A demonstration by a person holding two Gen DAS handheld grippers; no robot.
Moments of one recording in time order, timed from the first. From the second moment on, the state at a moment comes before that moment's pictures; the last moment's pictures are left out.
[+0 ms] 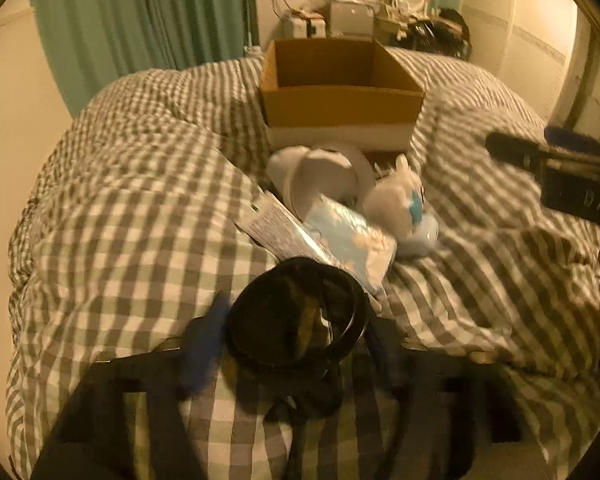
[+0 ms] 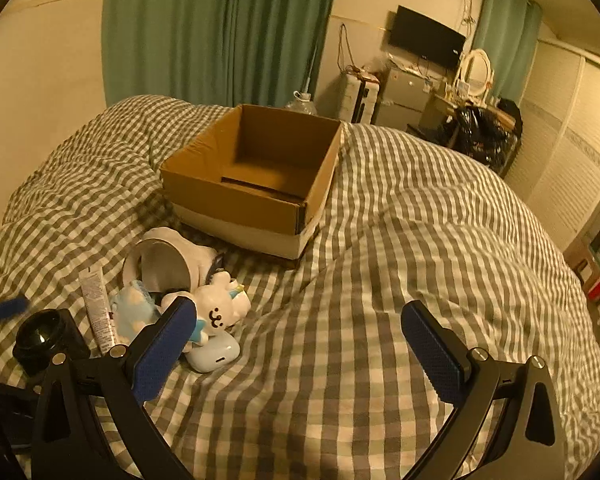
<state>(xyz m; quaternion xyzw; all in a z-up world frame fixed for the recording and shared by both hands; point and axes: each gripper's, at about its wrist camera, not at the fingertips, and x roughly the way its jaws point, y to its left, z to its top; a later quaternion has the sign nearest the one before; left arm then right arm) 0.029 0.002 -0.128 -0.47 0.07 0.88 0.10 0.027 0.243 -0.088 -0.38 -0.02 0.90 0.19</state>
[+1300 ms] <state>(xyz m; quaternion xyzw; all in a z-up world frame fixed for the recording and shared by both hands) -0.096 -0.002 -0.120 -0.42 0.09 0.90 0.07 -0.071 0.235 -0.177 -0.52 0.07 0.85 0.09</state>
